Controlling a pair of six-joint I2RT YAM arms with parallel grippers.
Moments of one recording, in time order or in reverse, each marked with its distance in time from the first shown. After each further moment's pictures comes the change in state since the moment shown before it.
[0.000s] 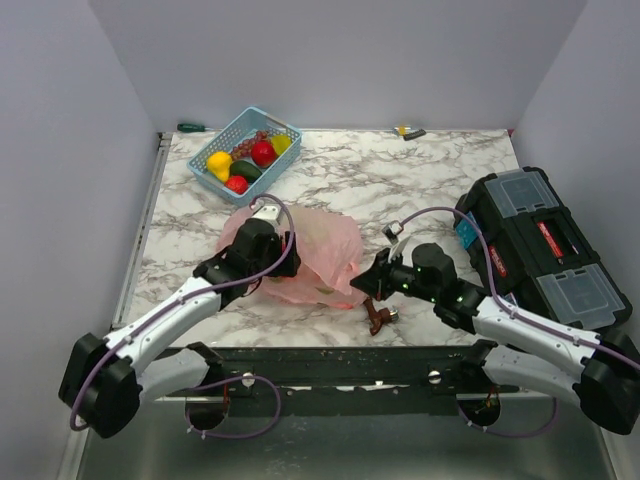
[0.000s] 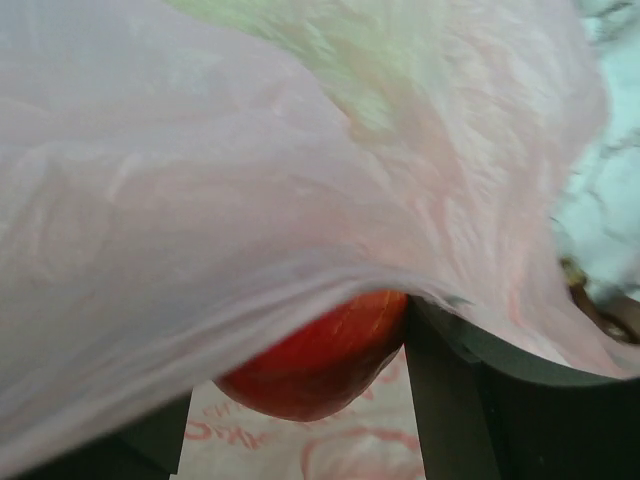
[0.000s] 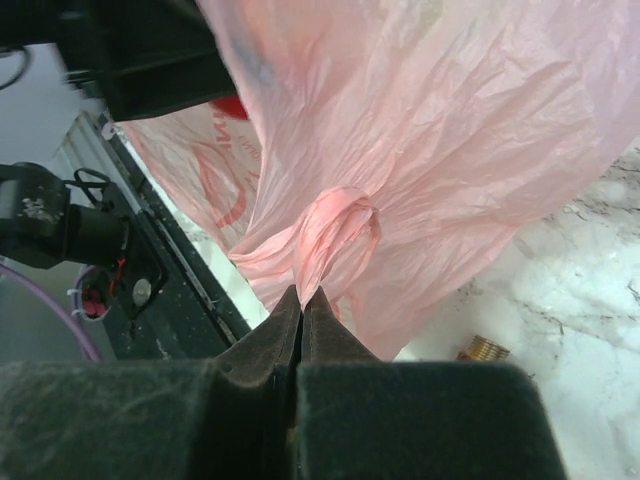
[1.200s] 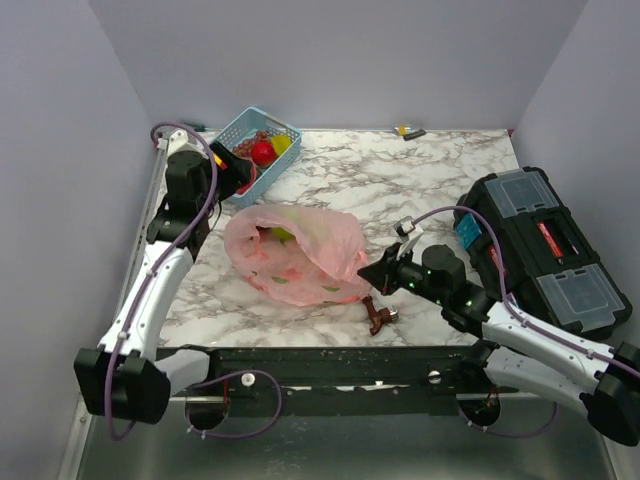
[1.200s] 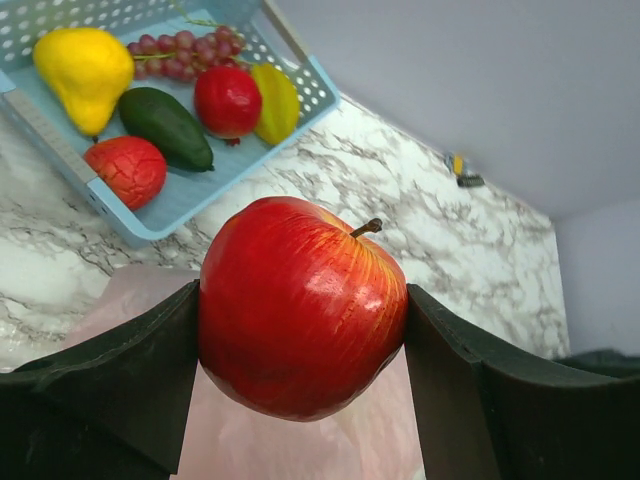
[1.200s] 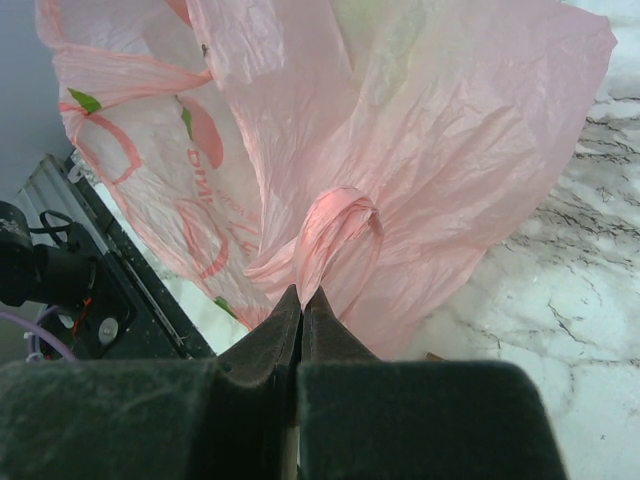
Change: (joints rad) left arm 0.408 -0.014 0.389 0.027 0.102 -0.225; right arm 0.000 -0.086 0.000 -0.024 0.127 -0.063
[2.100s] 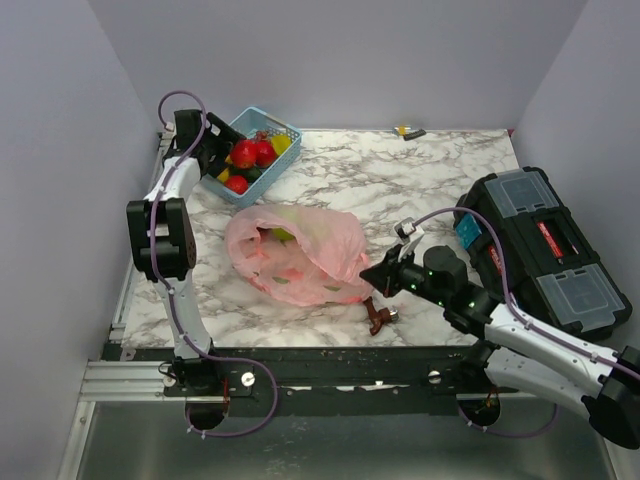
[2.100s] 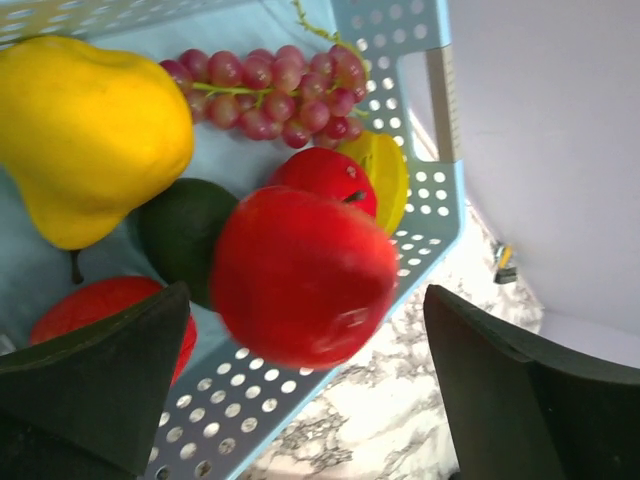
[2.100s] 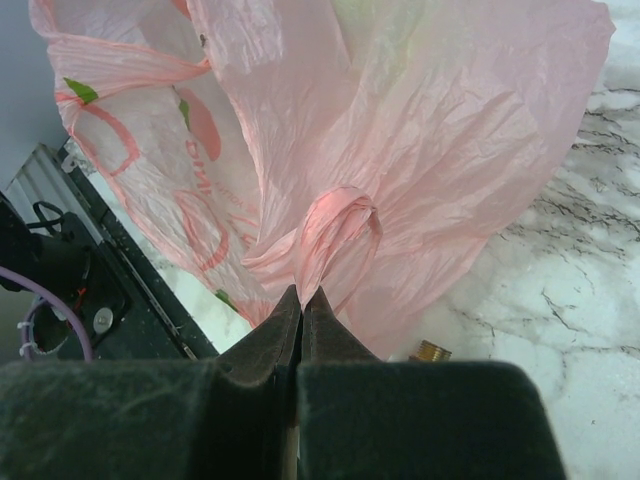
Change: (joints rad) left arm 0.282 0.982 0.614 0.058 0.286 -0.283; right arm 0.000 -0.031 0.000 -0.041 -0.002 -0.015
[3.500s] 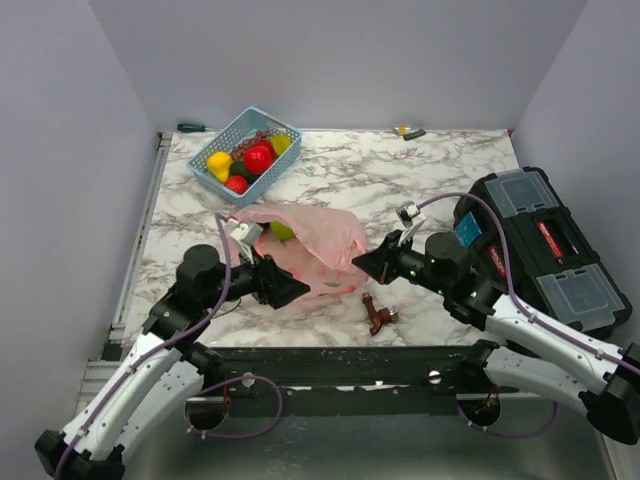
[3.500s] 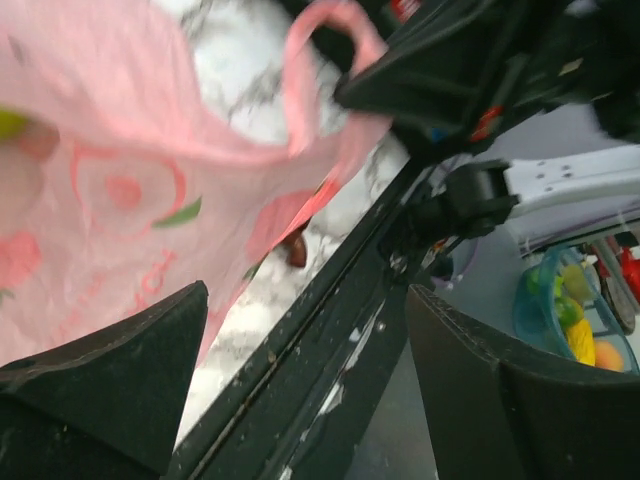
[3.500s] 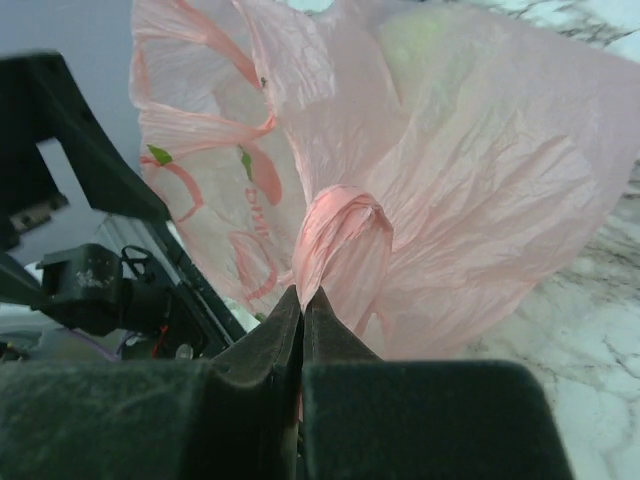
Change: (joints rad) left arm -0.548 -1.558 -1.078 -0.074 0.389 0.349; right arm 0.000 0.050 0.115 0.001 -0.042 0.123
